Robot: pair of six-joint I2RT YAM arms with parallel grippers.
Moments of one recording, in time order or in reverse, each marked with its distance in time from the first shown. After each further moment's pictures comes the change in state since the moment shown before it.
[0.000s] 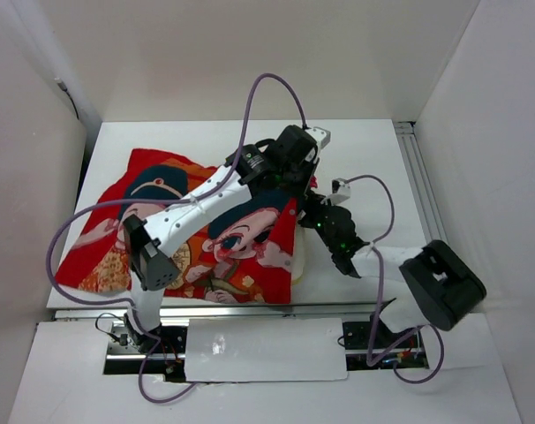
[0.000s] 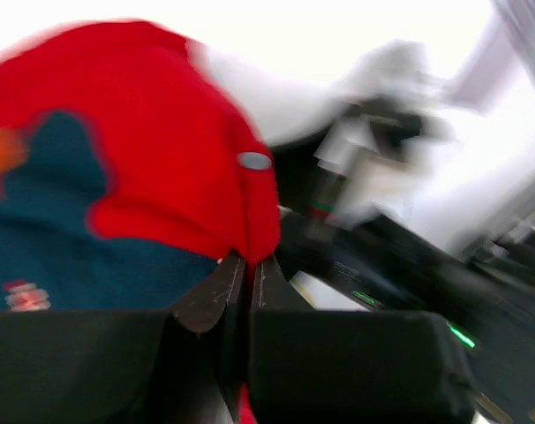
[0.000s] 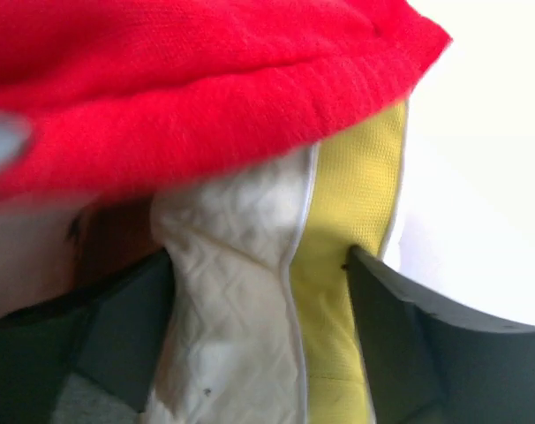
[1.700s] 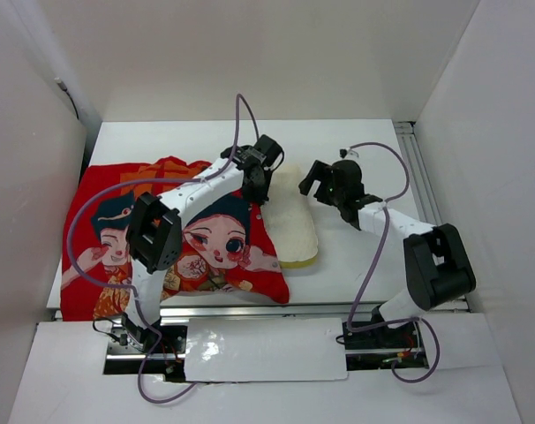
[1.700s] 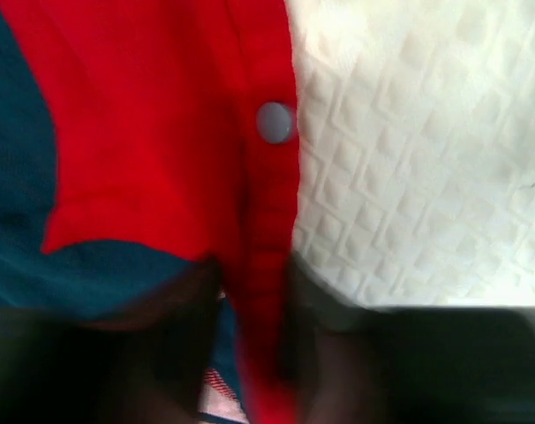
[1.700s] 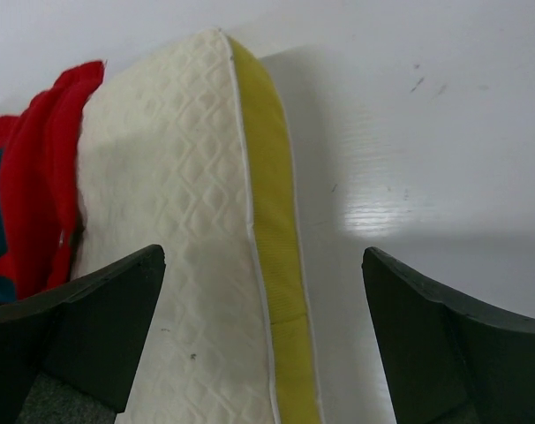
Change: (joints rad) left arm 0.253 0.107 -0.284 0.021 -0.070 -0.089; right arm -0.281 0.072 0.425 -0.798 -0.135 -0.077
